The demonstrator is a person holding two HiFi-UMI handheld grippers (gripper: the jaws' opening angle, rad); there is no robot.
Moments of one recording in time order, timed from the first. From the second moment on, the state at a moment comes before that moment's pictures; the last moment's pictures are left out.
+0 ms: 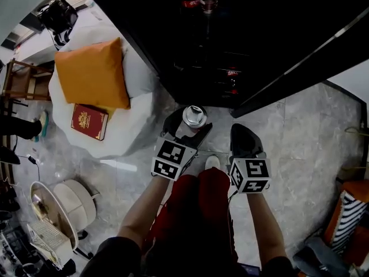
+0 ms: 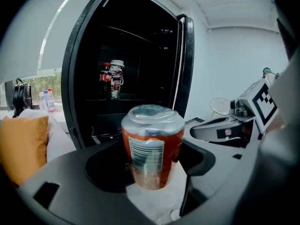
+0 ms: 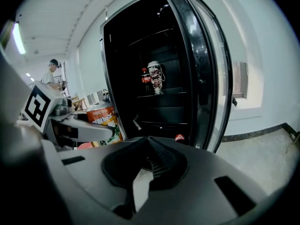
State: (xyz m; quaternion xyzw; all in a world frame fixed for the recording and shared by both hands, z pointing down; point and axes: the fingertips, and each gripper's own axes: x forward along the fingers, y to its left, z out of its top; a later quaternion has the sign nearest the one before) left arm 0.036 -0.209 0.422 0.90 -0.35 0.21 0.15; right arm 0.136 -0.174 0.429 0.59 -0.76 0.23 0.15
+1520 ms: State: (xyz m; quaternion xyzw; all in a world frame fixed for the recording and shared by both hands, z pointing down) left arm 0.074 -0.309 0.633 0.92 -0.35 0.17 0.08; right arm 0.144 -0.266 0.647 0.58 -0.79 0.17 0.12
